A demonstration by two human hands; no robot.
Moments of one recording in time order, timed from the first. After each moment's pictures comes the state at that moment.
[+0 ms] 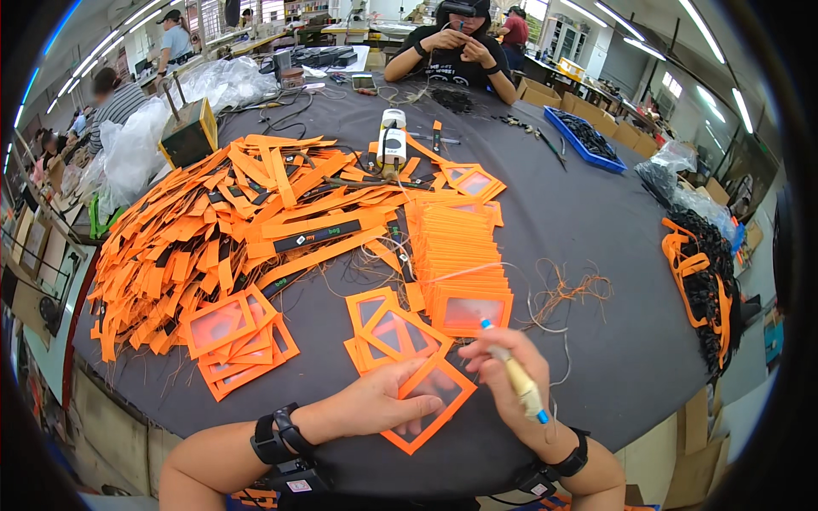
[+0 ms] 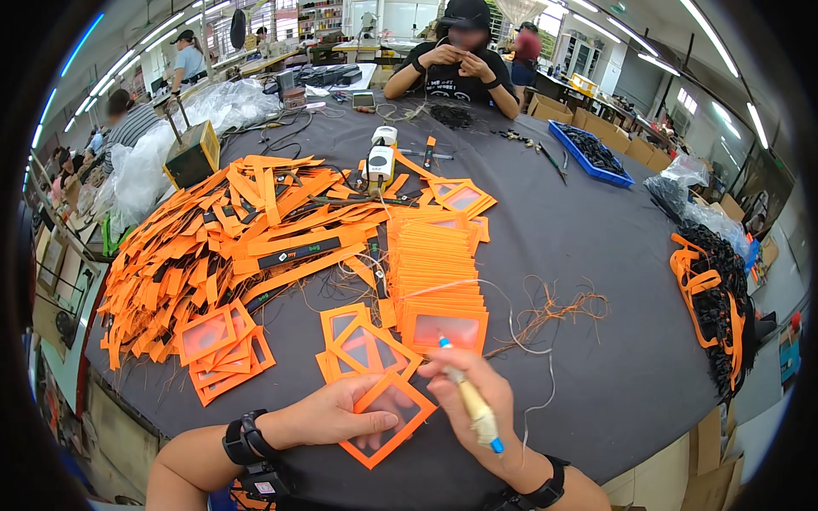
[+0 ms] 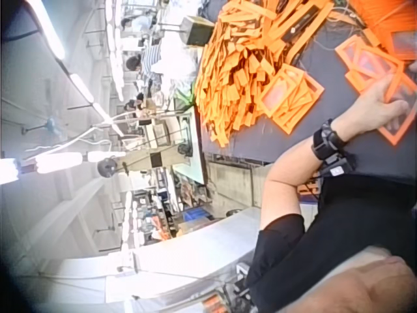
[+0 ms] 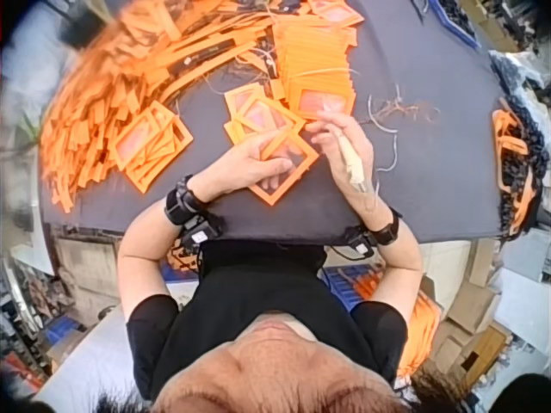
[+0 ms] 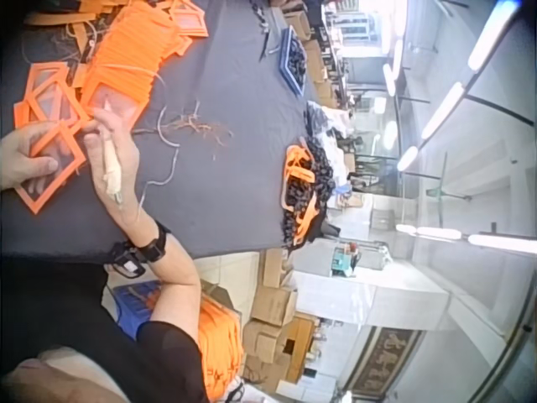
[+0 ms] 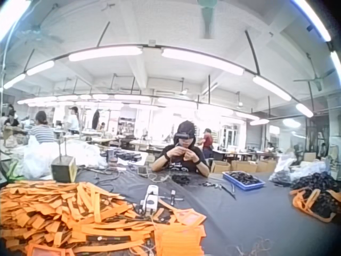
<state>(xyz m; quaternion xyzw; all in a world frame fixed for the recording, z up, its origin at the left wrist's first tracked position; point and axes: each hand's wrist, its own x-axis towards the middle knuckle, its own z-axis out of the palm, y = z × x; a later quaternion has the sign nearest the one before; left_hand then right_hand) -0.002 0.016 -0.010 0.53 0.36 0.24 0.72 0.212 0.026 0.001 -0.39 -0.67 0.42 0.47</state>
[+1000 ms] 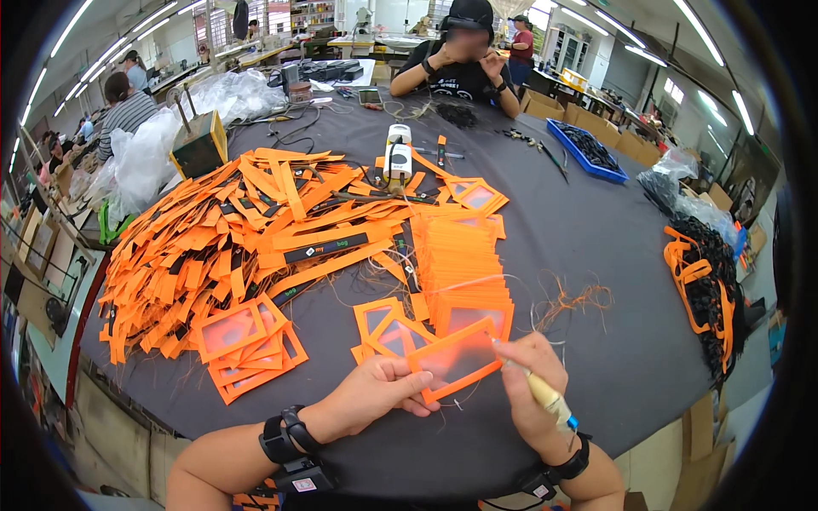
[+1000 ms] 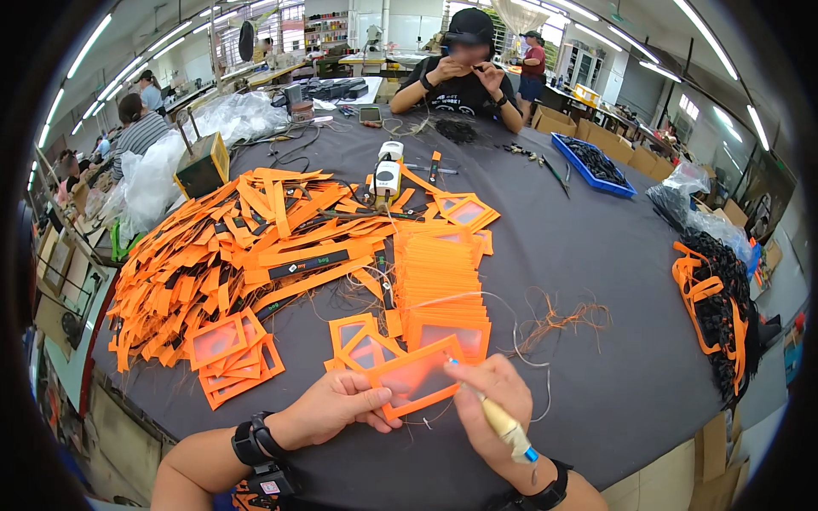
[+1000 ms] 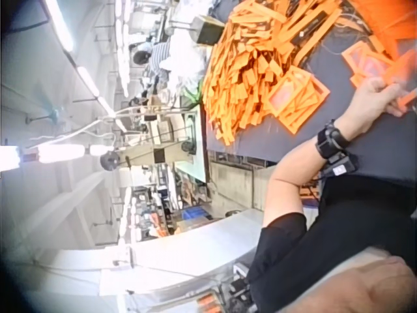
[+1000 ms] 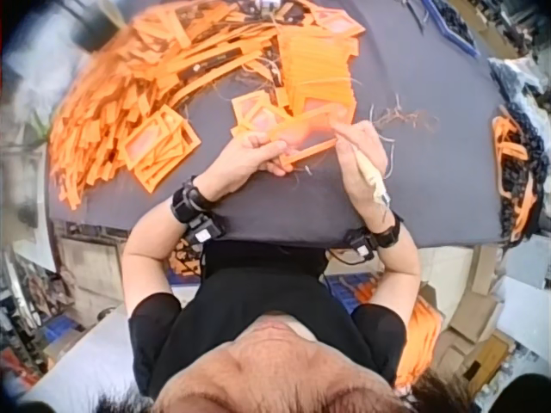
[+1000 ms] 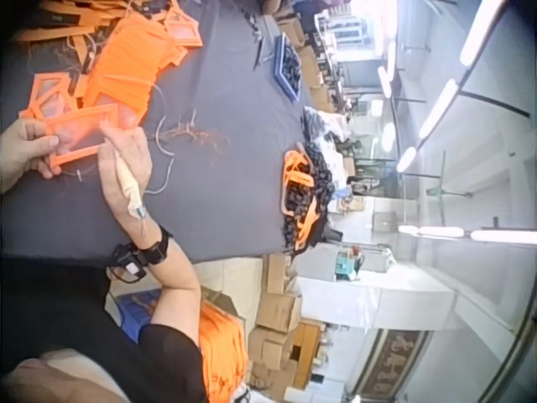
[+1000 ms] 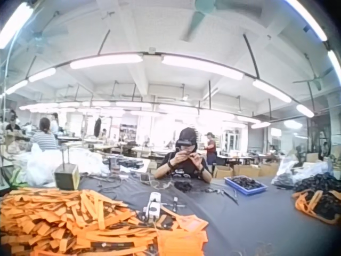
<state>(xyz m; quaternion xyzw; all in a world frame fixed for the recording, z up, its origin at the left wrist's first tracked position) -0.002 0.020 -0.012 0.37 0.38 0.34 0.78 0.224 0.026 0.019 -0.36 -0.76 0.21 0.50</state>
